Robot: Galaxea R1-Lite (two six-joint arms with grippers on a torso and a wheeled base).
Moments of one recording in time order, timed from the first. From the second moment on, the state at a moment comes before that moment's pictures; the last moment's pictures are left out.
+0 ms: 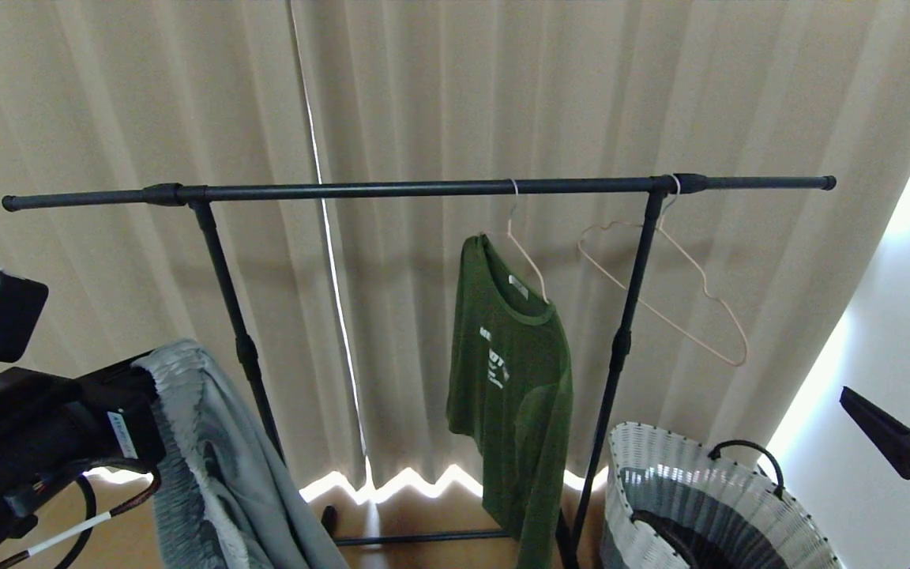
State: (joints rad) left arm -0.38 1.14 -0.38 -0.61 0.21 0.02; right arm -0.12 1.06 -0.14 -0.82 0.17 -0.18
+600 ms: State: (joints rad) left arm -0.38 1.13 -0.38 -0.61 0.21 0.04; right arm -0.12 1.05 -0.11 -0.82 0.17 -0.18
